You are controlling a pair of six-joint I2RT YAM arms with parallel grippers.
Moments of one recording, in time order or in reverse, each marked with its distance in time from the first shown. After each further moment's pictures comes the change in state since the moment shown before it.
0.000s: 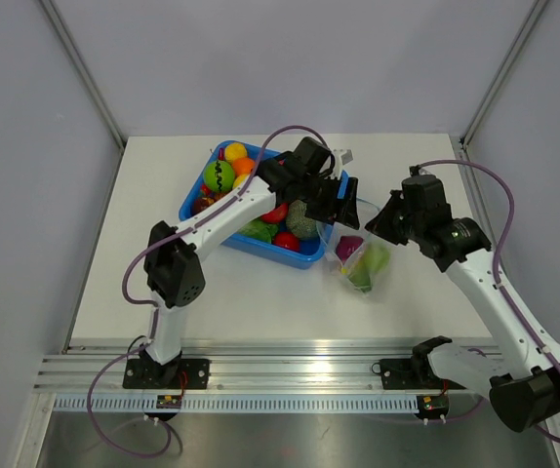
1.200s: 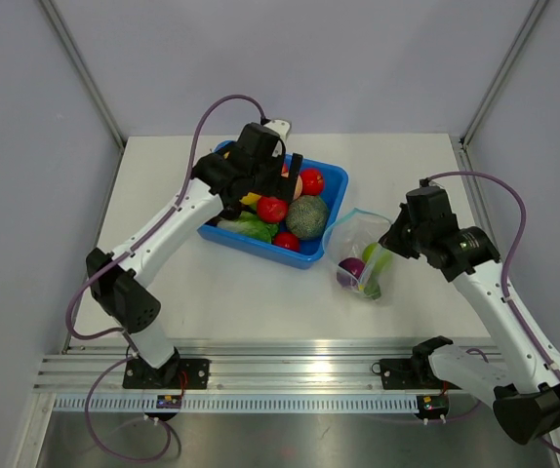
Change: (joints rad) left arm 0.109 -0.326 -0.185 -0.069 -0.603 0.247; right arm 0.000 -0.072 -0.026 -0.145 0.098 0.002
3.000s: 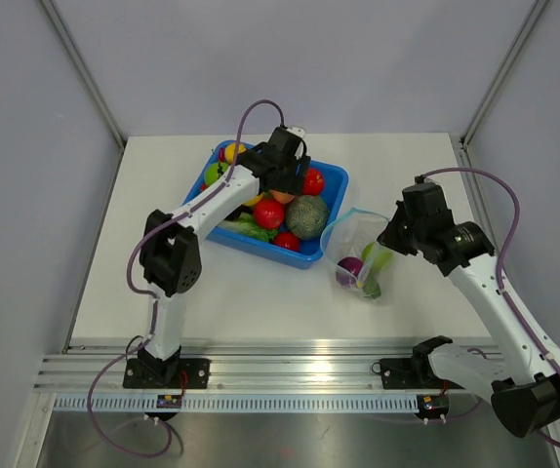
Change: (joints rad) left arm 0.055 0.399 0.151 0.137 -0.062 0.028; right arm 0.000 0.037 0.006 0.019 0.004 -0.030
